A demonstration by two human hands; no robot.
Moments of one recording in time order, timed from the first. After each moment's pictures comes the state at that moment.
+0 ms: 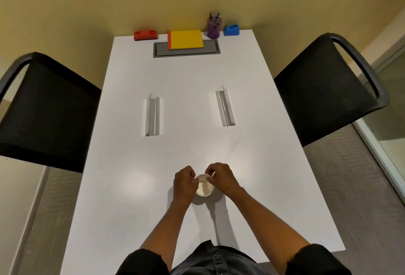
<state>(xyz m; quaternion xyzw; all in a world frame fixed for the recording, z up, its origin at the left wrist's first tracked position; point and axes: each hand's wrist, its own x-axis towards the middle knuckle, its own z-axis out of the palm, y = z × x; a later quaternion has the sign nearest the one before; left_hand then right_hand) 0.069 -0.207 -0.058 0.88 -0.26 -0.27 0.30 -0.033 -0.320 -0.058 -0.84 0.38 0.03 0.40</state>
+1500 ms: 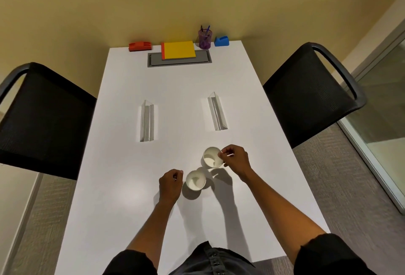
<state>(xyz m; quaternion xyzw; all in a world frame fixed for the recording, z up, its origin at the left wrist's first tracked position) 0.084 -0.193 -0.054 0.85 -0.17 -0.28 0.41 -0.064 -0.375 -0.015 -0.66 0.49 -0.16 0.54</state>
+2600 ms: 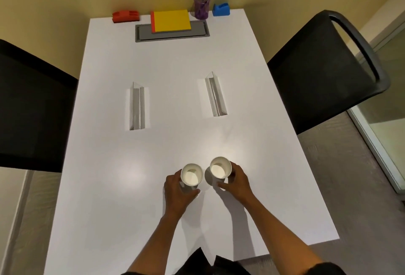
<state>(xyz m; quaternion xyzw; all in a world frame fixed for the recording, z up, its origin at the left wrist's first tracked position) 0.043 -0.182 -0.101 0.85 -0.24 -0.28 0.39 -0.115 -0.330 -0.105 -0.68 0.51 -0.08 0.52</state>
